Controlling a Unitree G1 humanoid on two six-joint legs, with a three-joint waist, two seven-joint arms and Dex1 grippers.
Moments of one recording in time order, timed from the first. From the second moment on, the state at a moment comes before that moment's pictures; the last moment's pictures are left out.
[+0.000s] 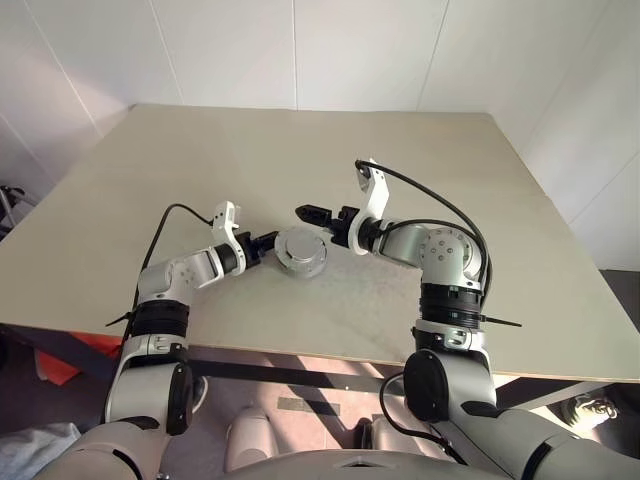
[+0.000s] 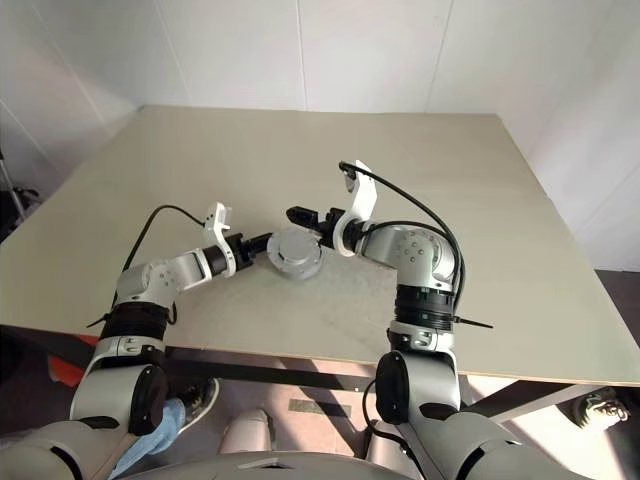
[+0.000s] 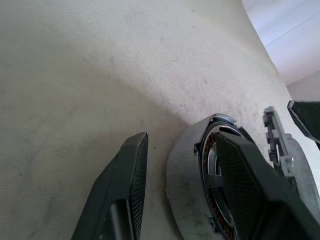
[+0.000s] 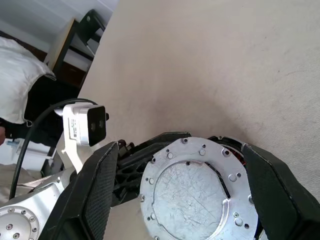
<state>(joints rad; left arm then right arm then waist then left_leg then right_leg) -0.60 0.25 0.23 0.47 -0.54 0.86 -0.58 -0.73 0.09 -0.34 0.09 0.63 1.29 0.08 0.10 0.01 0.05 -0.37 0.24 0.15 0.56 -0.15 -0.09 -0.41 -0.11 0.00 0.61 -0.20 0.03</state>
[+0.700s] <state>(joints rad) -0.62 0.40 0.29 0.52 -0.54 0.80 -0.63 -0.52 -0.28 0.14 -0.04 0.32 0.67 0.46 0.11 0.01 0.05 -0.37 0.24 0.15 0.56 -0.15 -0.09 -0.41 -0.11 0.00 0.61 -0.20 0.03</state>
